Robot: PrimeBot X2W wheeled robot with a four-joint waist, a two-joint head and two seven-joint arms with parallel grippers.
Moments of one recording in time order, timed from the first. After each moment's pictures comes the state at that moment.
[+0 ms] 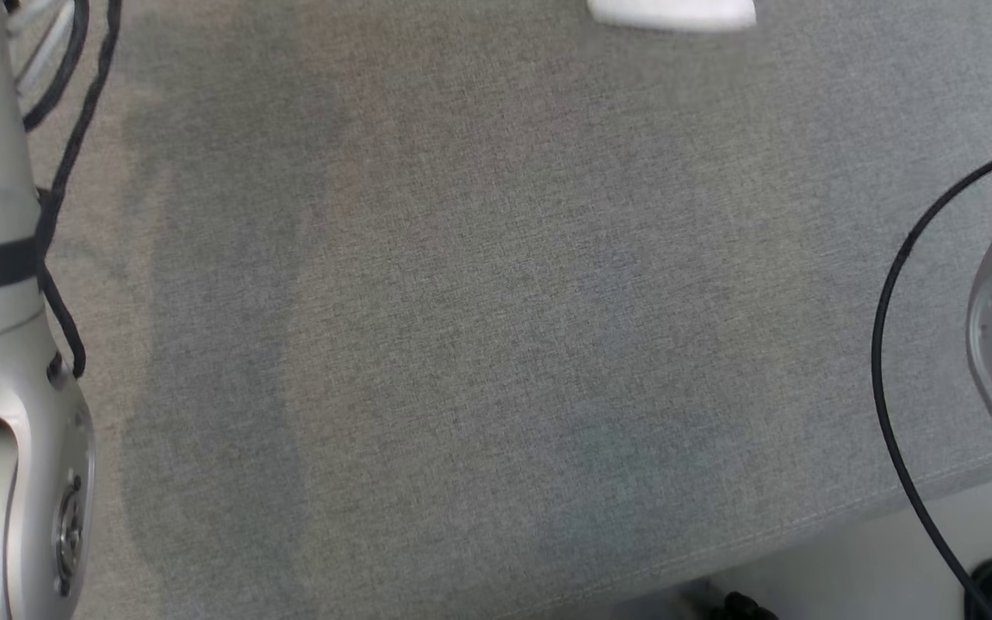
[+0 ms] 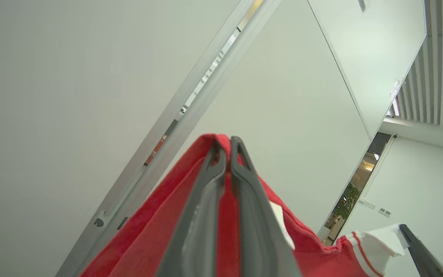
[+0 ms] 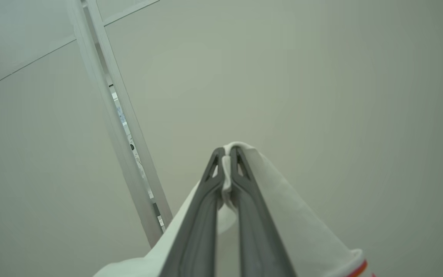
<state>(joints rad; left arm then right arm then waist) -1.36 0.15 -0.11 0.41 -0.90 -0.11 -0.07 -1.54 -0.05 -0.16 0.62 0.43 0.13 -0.19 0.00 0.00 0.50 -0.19</state>
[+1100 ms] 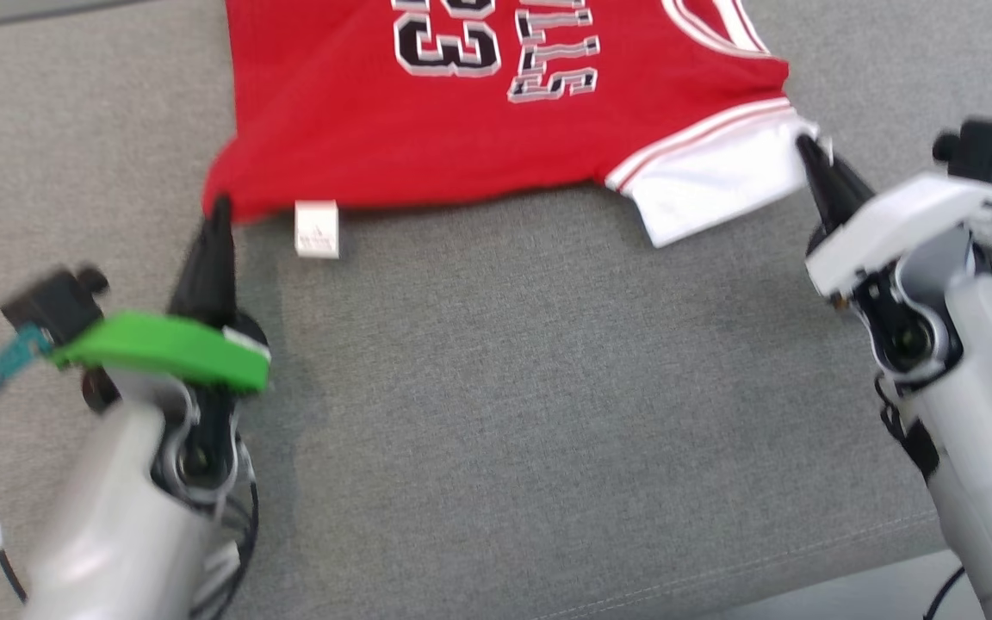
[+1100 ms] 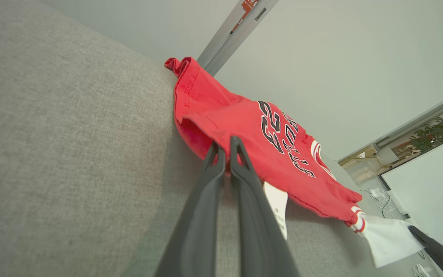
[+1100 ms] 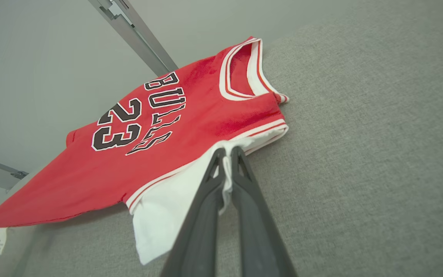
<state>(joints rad) -0.57 0.27 -0.40 0.50 -1.09 -0.13 -0.26 -0.66 -0.27 0.19 0.51 0.79 0.13 0.10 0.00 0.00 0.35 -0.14</state>
